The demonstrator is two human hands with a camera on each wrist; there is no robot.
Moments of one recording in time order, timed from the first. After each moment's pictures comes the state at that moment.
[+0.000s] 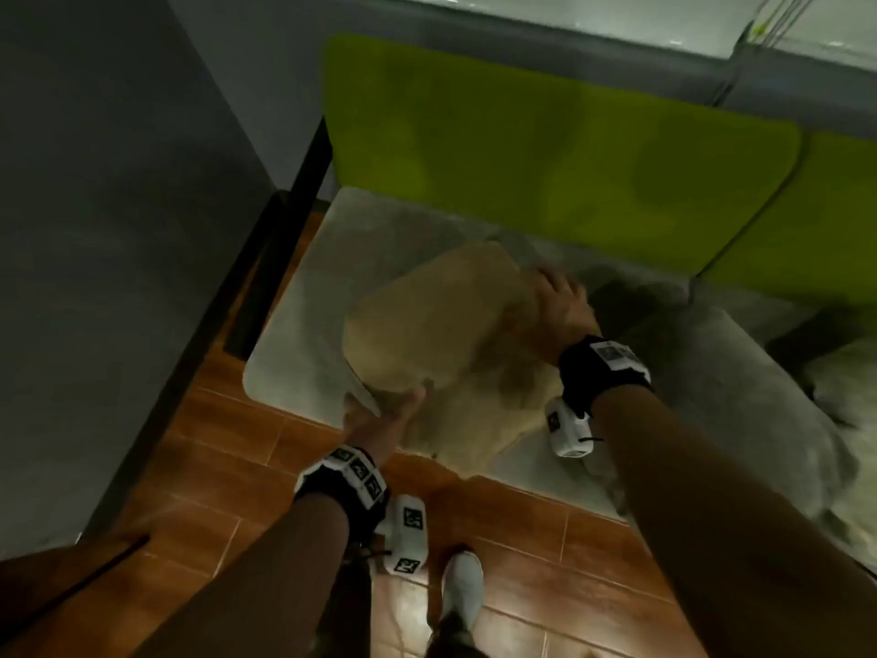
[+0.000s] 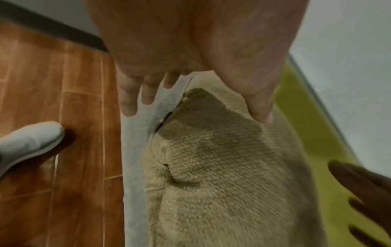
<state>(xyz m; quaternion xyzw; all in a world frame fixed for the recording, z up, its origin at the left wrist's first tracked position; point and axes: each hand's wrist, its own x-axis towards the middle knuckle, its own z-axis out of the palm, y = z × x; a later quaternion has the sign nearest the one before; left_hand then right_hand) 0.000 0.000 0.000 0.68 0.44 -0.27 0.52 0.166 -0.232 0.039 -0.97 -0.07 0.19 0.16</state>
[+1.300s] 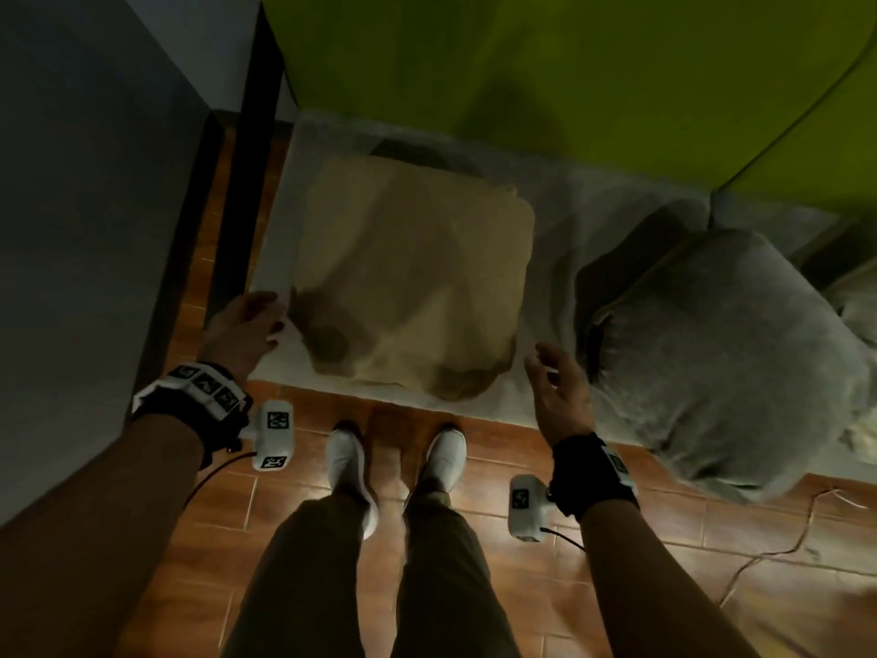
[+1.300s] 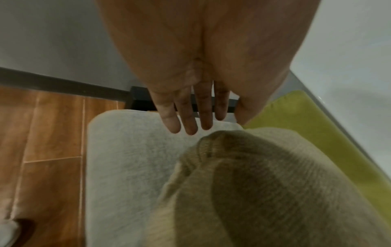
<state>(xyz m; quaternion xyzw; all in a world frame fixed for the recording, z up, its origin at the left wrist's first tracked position) 0.083 0.202 -0.035 0.72 0.38 -0.17 0.55 0.018 -0.195 -0.045 -0.85 0.25 0.14 0.45</state>
